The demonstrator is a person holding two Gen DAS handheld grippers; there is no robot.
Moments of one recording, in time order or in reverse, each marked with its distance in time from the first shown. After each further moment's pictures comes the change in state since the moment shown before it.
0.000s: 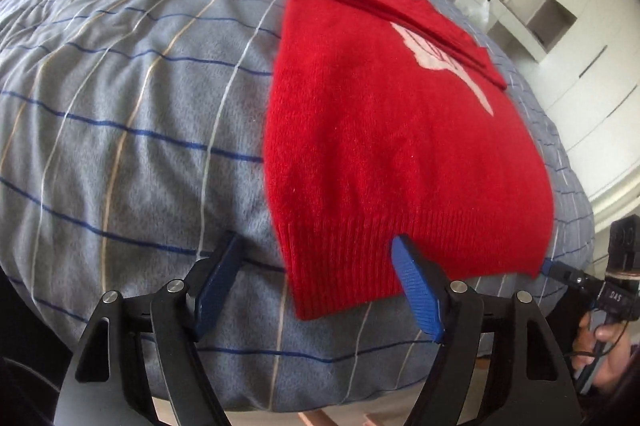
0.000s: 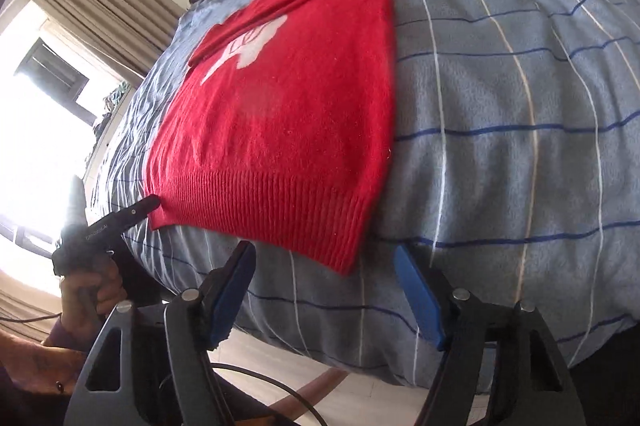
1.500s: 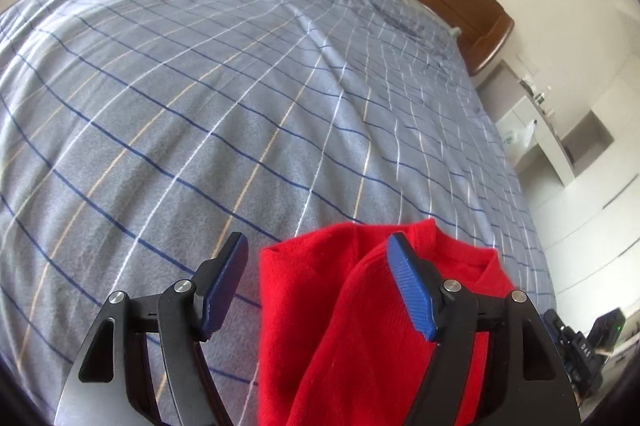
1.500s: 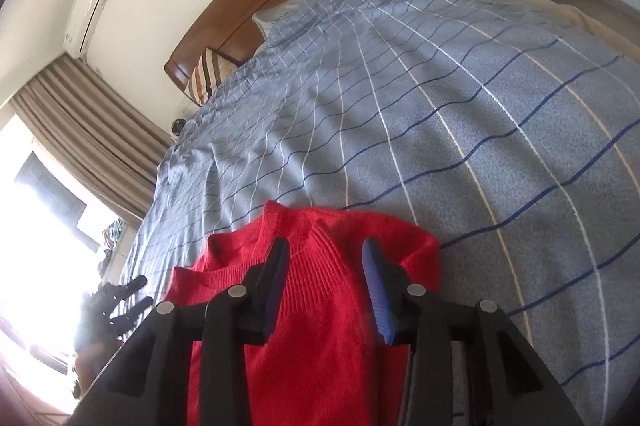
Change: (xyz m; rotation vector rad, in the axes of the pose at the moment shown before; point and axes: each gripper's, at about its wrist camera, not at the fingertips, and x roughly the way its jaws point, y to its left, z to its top) left arm 0.088 0.008 0.306 -0.194 -0.243 0.029; right arm 0.074 -0.050 0.353 0.099 -0.360 0.020
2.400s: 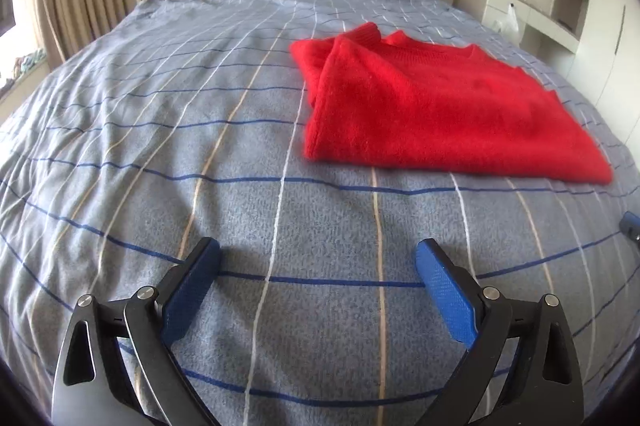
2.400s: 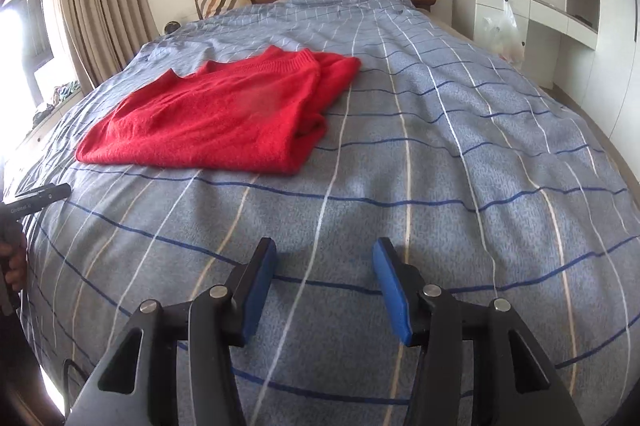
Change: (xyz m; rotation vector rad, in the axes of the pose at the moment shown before) left arm -0.075 0.004 -0.192 0.405 -0.020 0.215; right arm -0.120 -0.002 -0.196 -0.408 0.026 -0.286
